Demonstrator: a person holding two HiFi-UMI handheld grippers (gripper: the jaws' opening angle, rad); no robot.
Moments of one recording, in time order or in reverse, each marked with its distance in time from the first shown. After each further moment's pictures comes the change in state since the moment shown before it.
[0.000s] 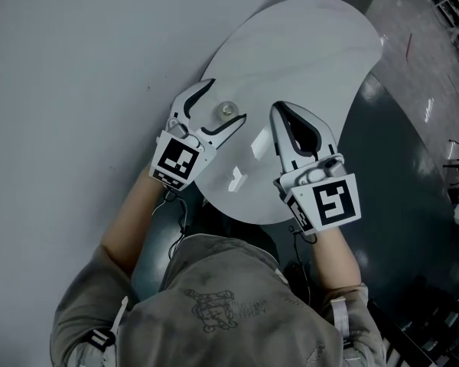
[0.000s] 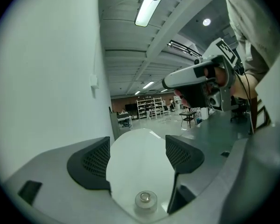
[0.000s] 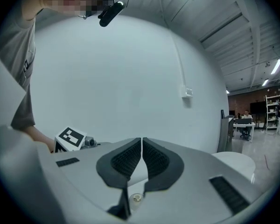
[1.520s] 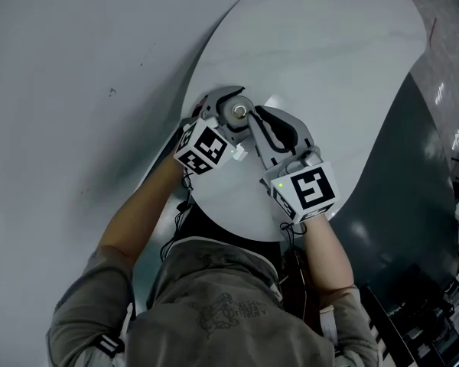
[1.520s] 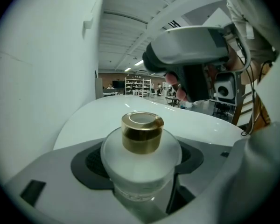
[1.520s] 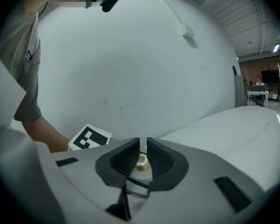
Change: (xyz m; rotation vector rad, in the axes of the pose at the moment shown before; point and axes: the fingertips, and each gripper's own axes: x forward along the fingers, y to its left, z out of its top) left arm 0.103 -0.034 -0.240 -0.101 0.282 -0.224; right arm 0.108 0.008 -0.225 0.149 0.255 0.172
